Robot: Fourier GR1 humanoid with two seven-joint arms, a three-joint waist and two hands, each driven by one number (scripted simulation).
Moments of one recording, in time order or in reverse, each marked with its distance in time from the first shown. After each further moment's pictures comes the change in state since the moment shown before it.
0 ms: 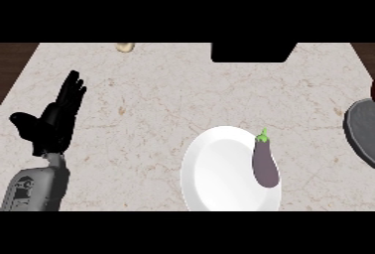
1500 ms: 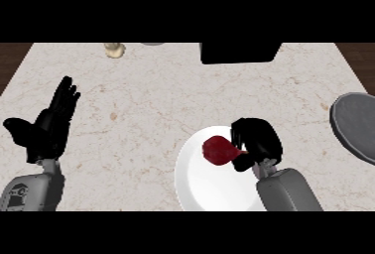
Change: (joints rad) left arm 0.043 0.005 0.014 -0.022 0.000 0.018 0.013; right arm -0.037 0.337 0.744 0.162 0.253 0.297 0.136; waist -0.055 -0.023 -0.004
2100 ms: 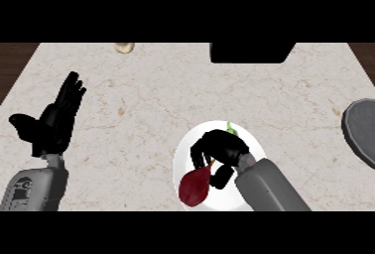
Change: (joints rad) left arm -0.038 0.004 -0.013 0.031 0.005 -0.024 -0.024; right arm -0.137 0.005 0.152 0.222 -0.209 0.264 -0.485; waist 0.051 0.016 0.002
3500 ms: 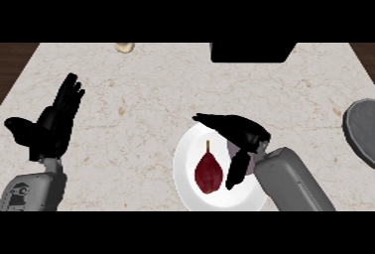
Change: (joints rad) left arm 0.031 0.010 -0.030 -0.059 0.016 0.027 0.034; right arm -0.041 -0.088 -0.067 -0.164 -0.269 0.096 0.273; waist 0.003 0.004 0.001
